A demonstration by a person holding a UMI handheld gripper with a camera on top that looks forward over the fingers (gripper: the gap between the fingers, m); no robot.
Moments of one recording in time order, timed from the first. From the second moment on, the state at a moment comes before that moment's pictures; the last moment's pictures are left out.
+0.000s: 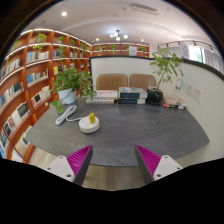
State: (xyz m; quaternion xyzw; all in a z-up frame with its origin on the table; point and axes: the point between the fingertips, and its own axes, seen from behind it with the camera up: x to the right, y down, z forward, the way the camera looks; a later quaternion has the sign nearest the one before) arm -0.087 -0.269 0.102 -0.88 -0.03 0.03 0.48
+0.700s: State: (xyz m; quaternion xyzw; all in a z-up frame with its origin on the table) arm -0.197 -0.041 0.024 -0.88 -0.02 0.00 0.48
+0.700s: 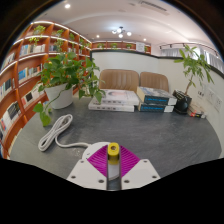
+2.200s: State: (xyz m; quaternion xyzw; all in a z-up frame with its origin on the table) arm 0.001 -0.052 0.021 -0.90 0.11 -0.01 0.42
